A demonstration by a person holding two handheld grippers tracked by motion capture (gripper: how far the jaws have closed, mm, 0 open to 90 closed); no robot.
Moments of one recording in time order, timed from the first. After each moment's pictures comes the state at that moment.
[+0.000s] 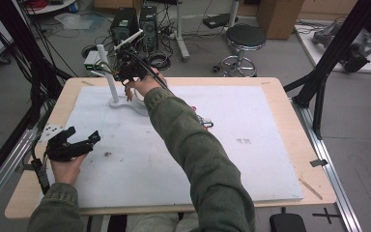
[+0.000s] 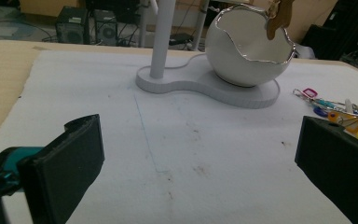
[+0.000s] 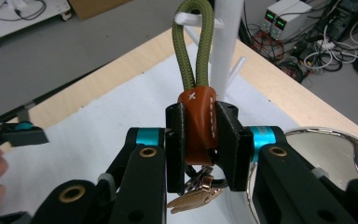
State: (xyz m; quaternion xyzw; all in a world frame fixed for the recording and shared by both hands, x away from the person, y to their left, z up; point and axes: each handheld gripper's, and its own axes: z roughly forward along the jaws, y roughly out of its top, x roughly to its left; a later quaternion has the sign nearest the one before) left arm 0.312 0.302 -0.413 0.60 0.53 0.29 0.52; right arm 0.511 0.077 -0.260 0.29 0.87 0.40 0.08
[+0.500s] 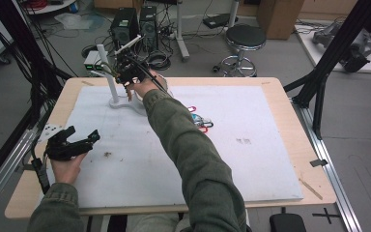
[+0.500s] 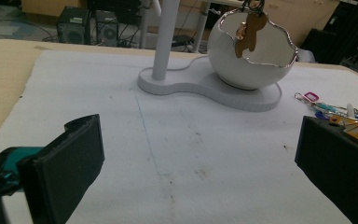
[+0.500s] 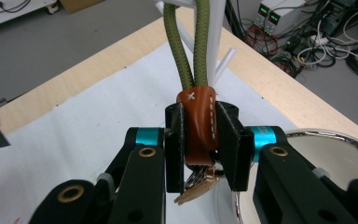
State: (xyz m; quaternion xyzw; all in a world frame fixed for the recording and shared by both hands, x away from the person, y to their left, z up) left arm 0.314 0.304 -0.414 0.60 0.53 0.29 0.53; right arm 0.529 0.087 -0.286 0.30 0.87 0.39 0.09
